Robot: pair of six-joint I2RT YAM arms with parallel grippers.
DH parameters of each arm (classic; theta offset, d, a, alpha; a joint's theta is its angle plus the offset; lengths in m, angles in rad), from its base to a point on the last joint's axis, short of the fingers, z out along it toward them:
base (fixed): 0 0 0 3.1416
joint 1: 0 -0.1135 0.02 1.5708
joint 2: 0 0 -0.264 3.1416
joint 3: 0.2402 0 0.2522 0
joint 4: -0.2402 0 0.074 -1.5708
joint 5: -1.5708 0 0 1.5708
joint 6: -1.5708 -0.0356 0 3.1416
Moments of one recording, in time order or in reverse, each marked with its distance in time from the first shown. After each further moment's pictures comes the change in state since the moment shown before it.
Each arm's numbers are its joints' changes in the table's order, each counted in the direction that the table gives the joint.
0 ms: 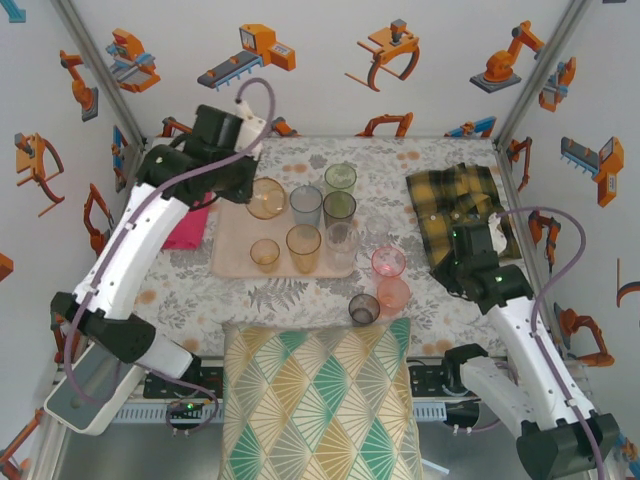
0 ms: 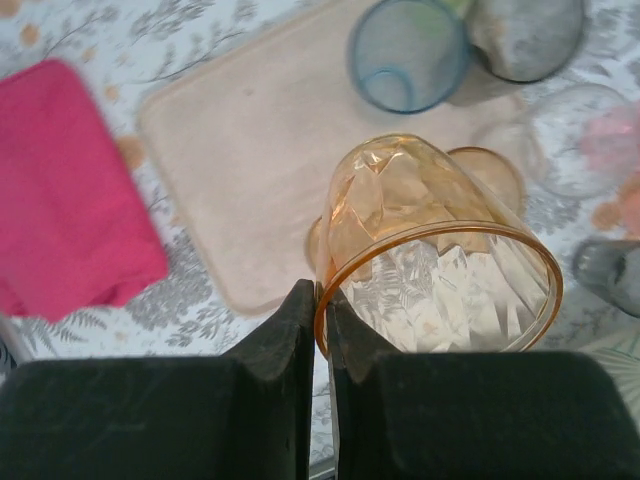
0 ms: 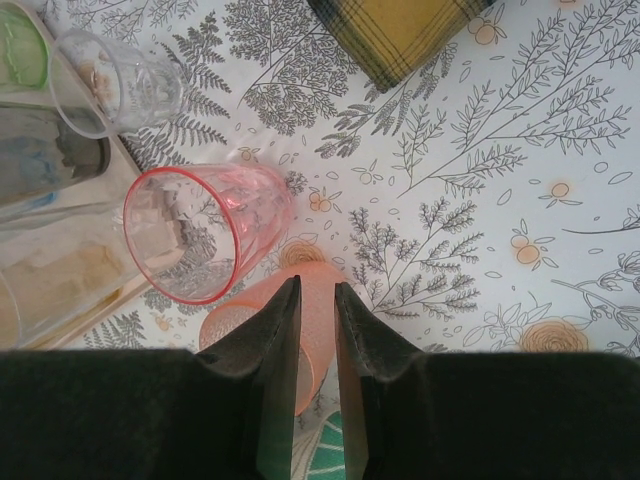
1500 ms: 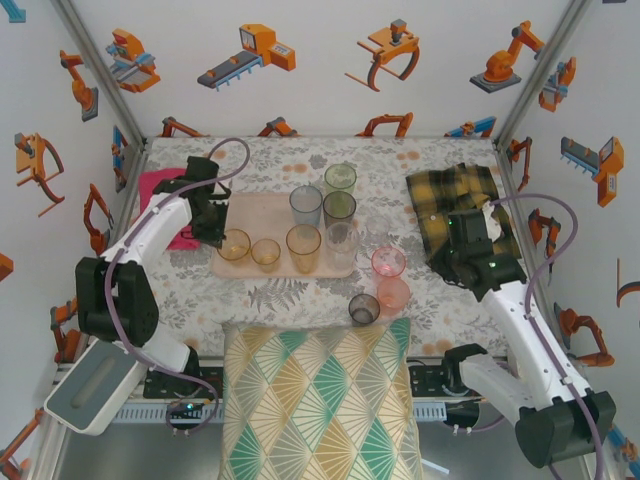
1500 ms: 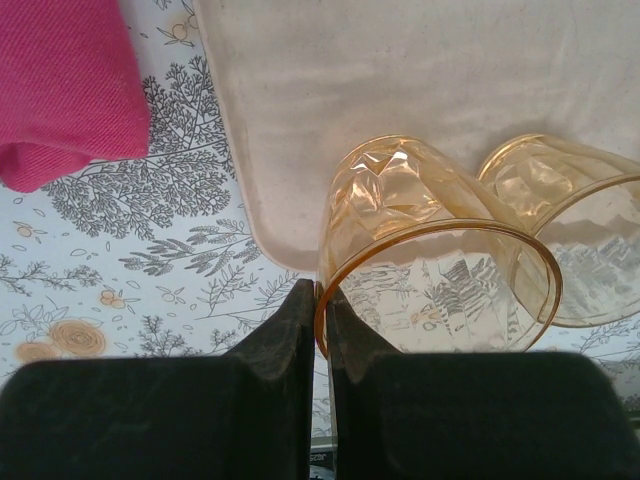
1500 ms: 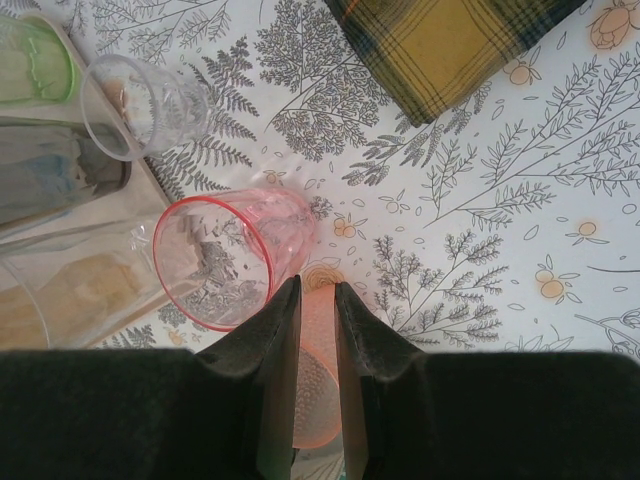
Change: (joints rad) left arm -0.299 0.109 -0.581 0.256 -0.074 0.029; right arm 0.000 0.095 0.036 0.076 0.005 0.028
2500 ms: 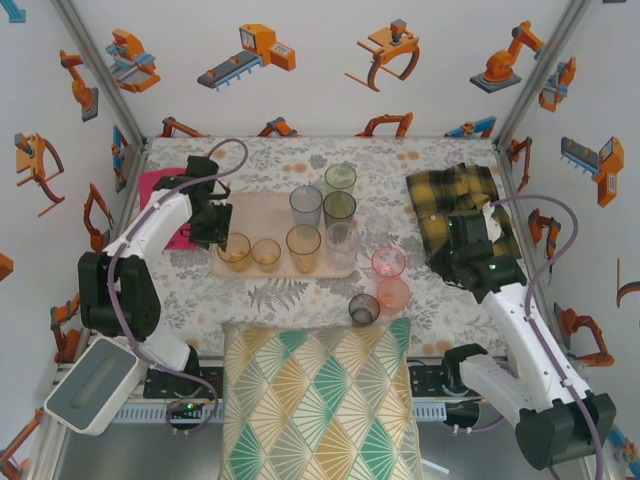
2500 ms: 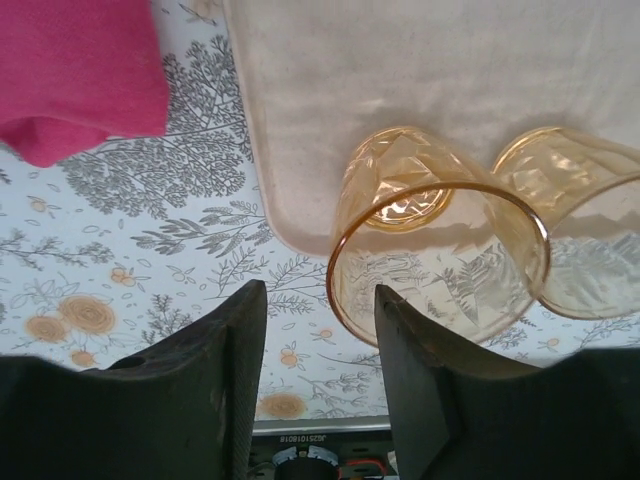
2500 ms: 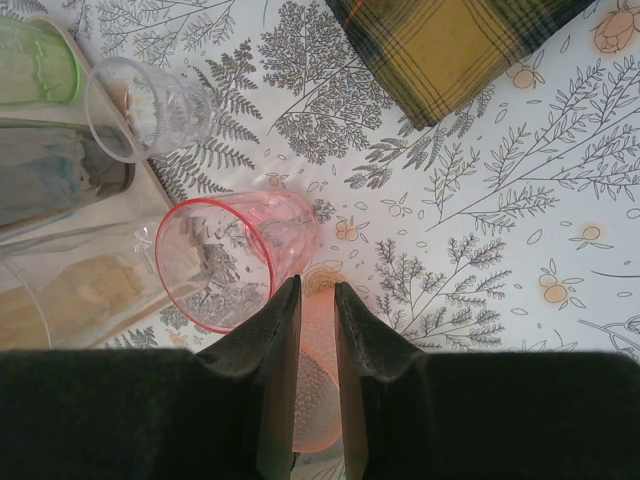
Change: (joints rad) left arm -0.008 -0.010 0.057 -0.071 0.029 0.008; right arm 0.000 -0.011 -0.015 0.014 0.000 0.000
